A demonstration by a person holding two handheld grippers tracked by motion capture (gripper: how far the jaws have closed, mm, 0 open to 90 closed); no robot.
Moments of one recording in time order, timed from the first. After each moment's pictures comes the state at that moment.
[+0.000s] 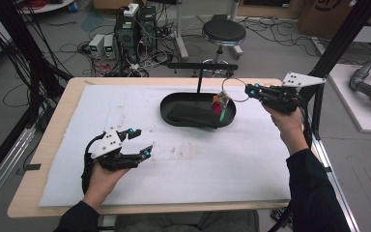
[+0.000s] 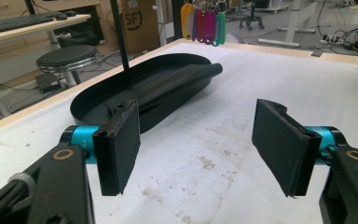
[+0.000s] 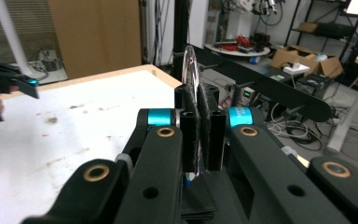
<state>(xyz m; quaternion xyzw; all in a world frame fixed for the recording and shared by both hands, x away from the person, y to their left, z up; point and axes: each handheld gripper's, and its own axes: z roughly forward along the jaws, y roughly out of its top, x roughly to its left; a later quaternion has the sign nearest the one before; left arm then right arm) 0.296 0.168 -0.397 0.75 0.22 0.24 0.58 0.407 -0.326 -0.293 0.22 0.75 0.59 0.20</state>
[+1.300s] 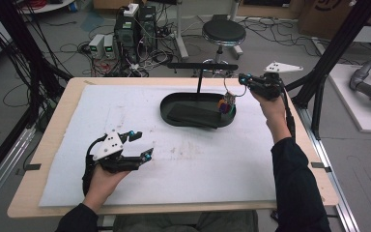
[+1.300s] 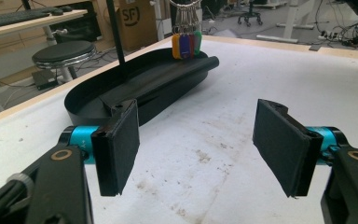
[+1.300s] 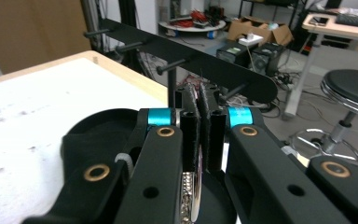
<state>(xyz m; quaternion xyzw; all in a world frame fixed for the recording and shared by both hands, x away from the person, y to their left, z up) 0.293 0.167 -0.402 0.75 0.22 0.23 0.58 0.472 -0.307 -0.311 0.31 0.74 0.54 0.24</state>
